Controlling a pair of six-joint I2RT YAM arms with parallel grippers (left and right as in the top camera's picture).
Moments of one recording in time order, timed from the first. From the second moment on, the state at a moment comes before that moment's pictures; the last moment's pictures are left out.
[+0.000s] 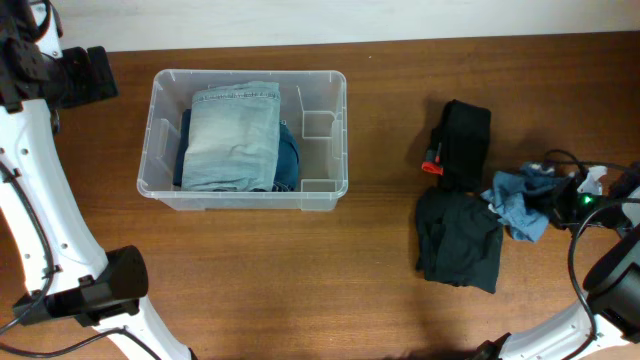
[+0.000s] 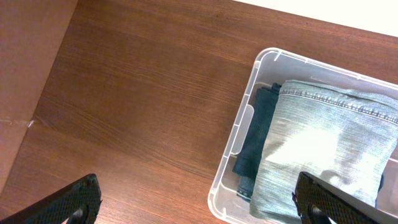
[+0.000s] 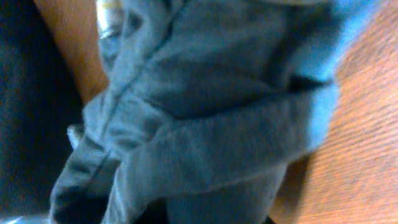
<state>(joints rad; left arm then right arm) 0.22 2.02 2.69 -1.64 -0.11 -0.03 -0.76 1.96 1.20 -0.76 -0.61 0.05</state>
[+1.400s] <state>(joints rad) 0.22 2.02 2.68 -1.64 -0.11 -0.03 0.39 1.93 1.40 -0.18 -0.54 0.33</state>
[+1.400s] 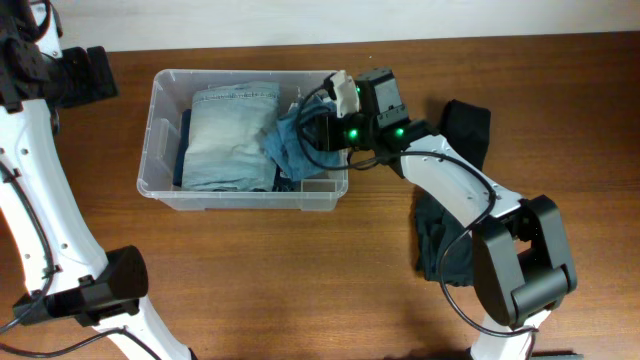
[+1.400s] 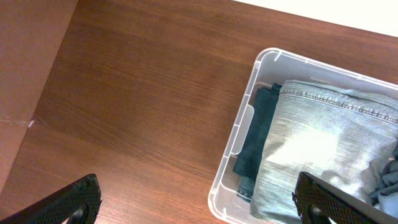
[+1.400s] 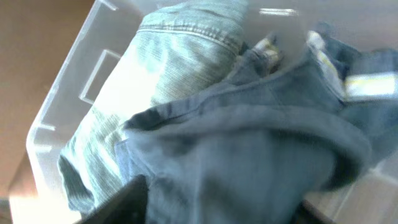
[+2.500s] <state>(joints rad) 0.22 2.02 2.68 -1.64 -0.11 -0.03 0.57 2.15 1.77 -0.76 -0.08 0.24</state>
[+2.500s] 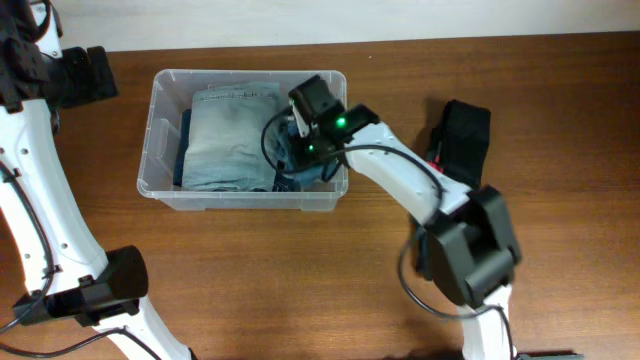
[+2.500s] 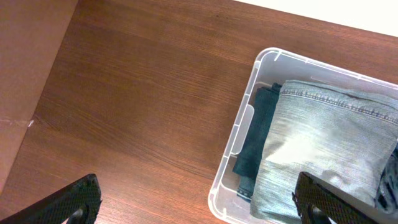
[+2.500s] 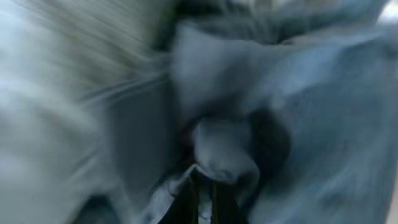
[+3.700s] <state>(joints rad) 0.22 2.02 2.69 -1.64 -0.11 -0.03 0.56 2.39 2.07 -0.85 -0.12 0.18</state>
